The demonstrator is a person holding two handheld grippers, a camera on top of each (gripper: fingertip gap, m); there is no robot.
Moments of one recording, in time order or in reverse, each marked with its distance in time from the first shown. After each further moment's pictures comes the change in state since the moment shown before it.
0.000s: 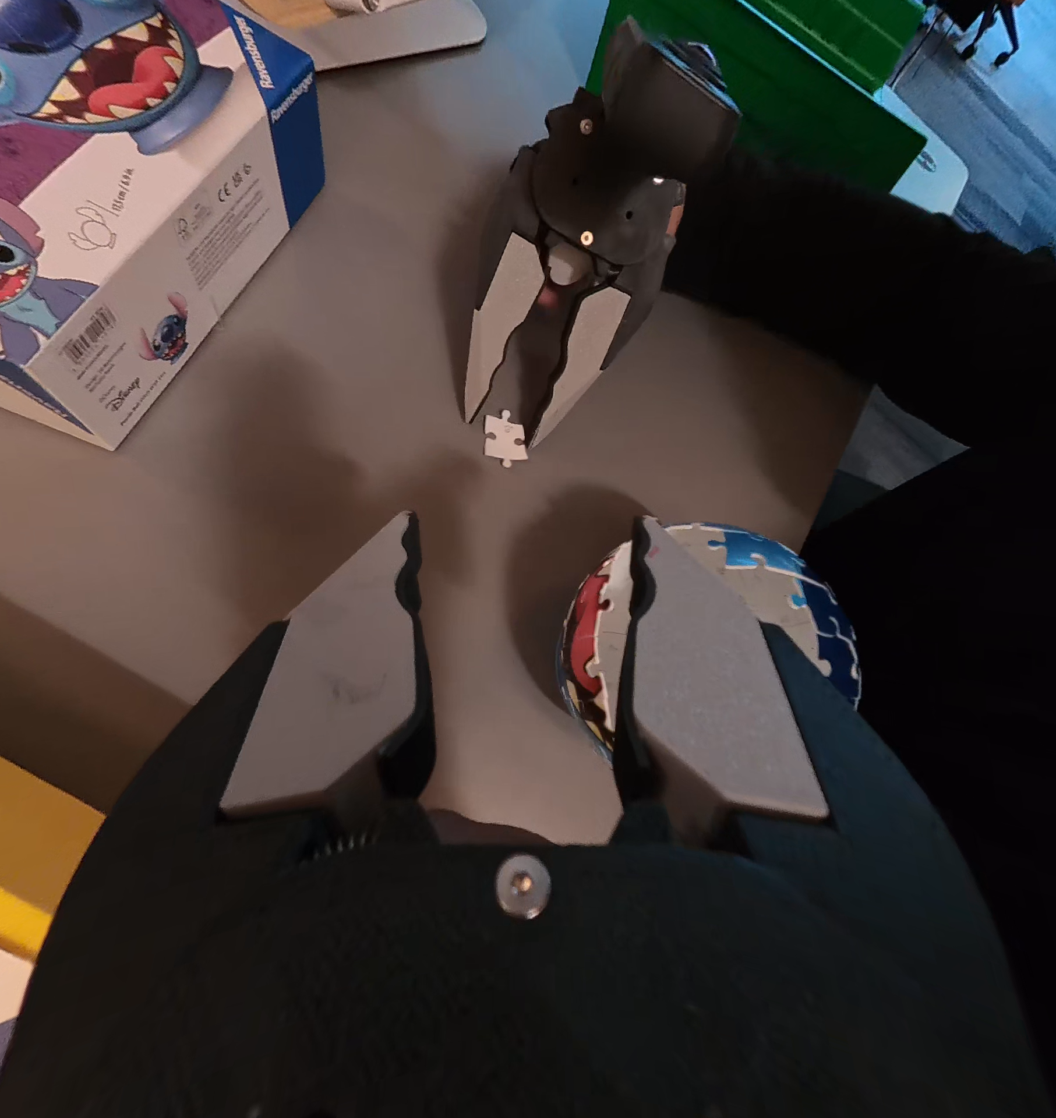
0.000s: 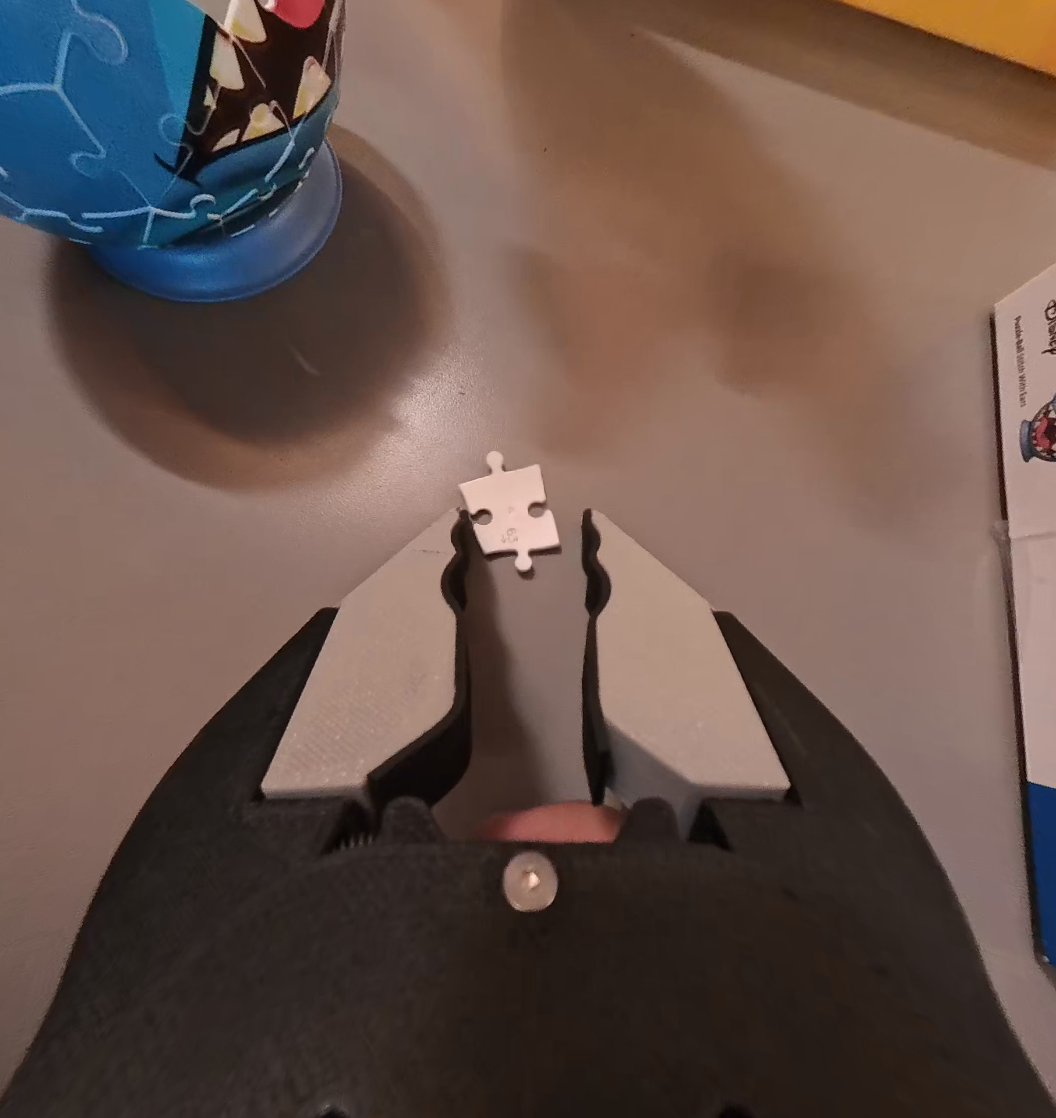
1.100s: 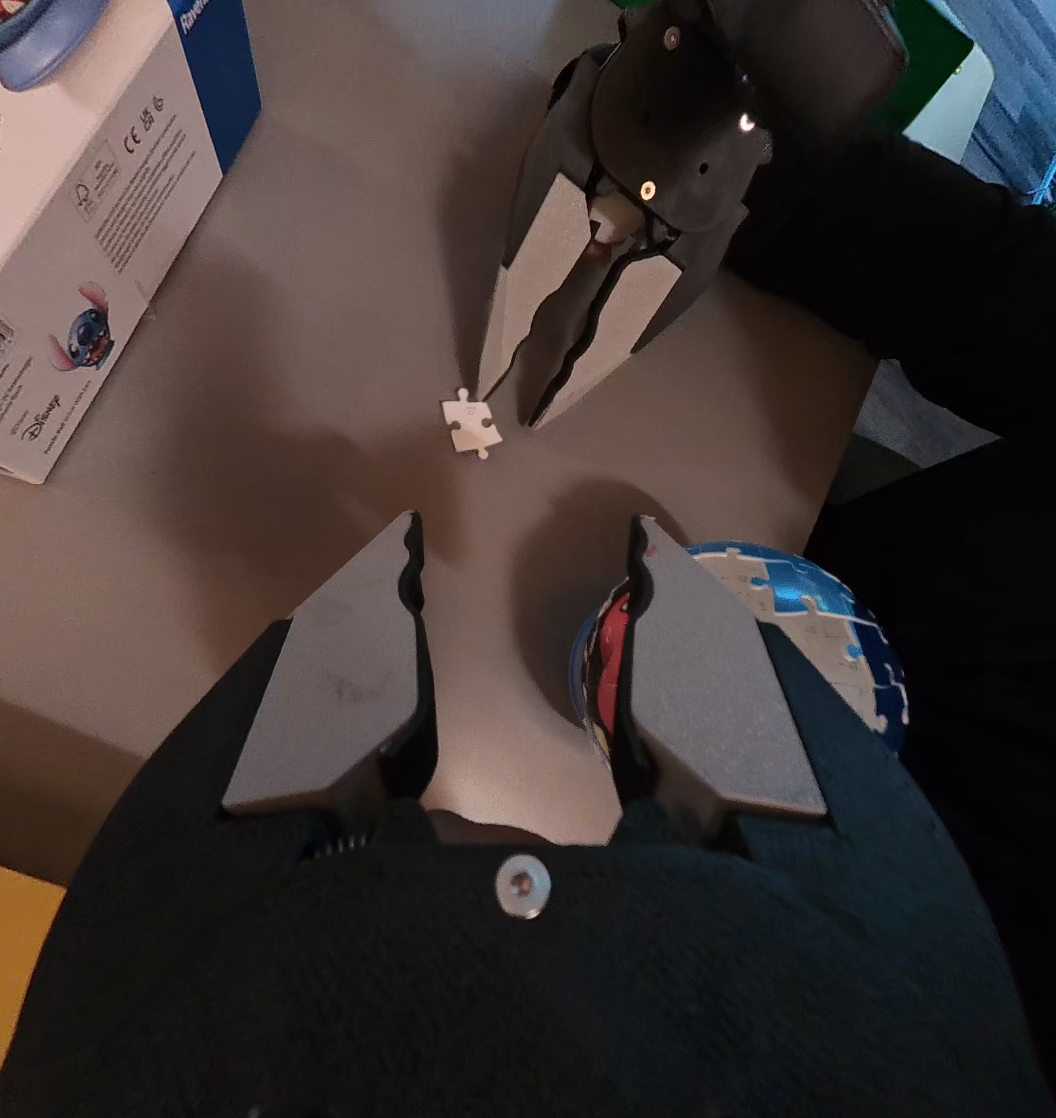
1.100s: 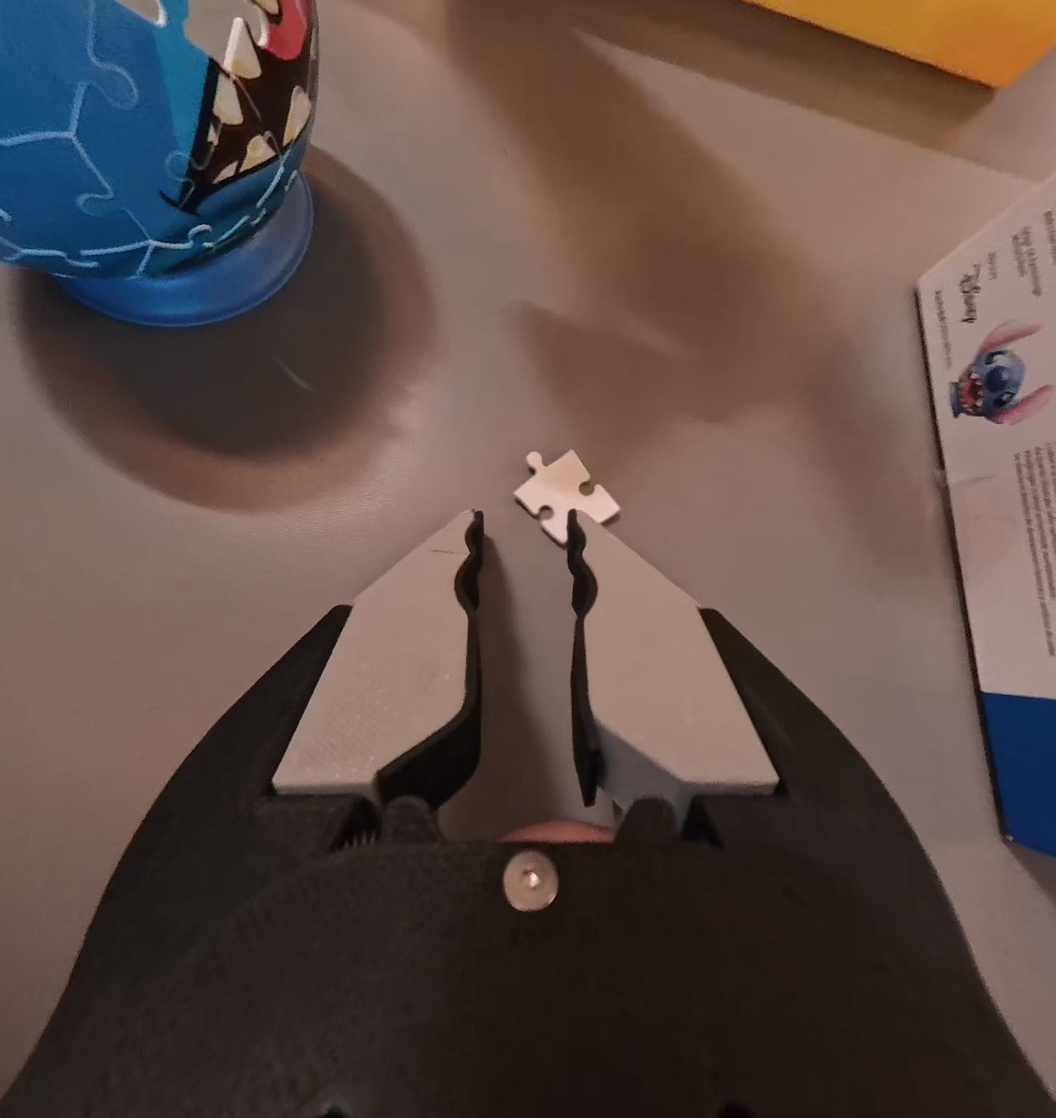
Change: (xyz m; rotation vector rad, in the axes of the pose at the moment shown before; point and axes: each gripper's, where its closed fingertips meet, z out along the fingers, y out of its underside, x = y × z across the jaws) left arm -0.008 -0.001 0.033 -0.131 0.063 0.007; right arm 0.000 -0.002 -0.011 -0.013 0.133 0.050
